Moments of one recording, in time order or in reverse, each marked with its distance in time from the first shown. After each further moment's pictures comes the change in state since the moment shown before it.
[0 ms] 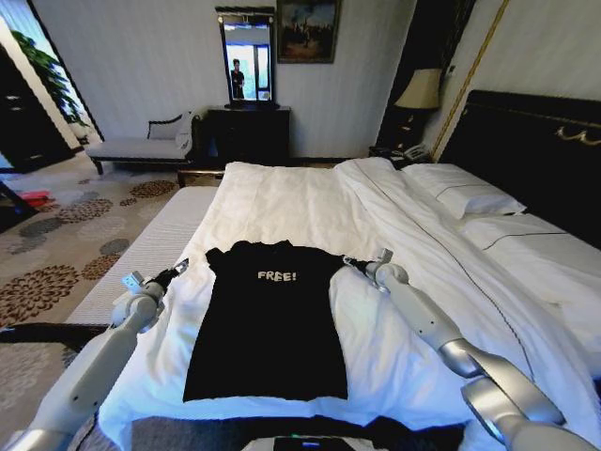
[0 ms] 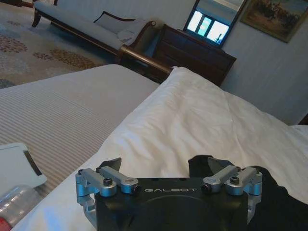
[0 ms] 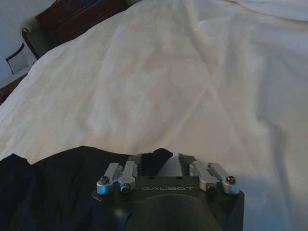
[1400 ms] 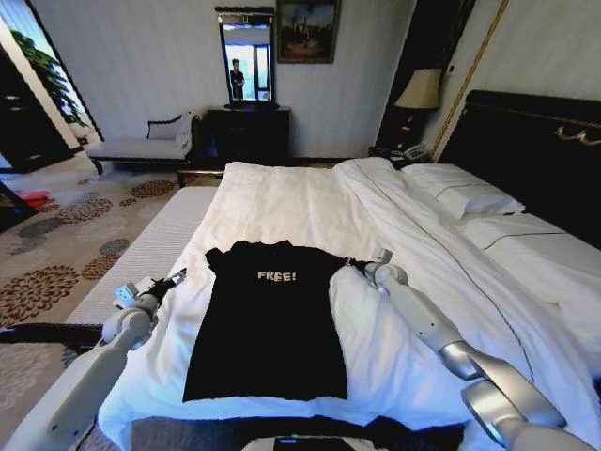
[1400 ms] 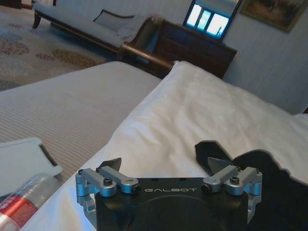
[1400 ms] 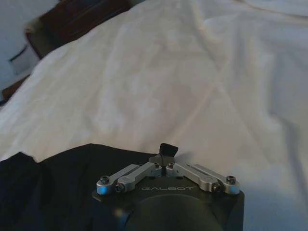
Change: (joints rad) left arm 0.106 0.001 -0.066 -0.076 0.034 -0.008 0.003; right arm -0.023 -0.010 -0.018 0.058 0.032 0.013 0.060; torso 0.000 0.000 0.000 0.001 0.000
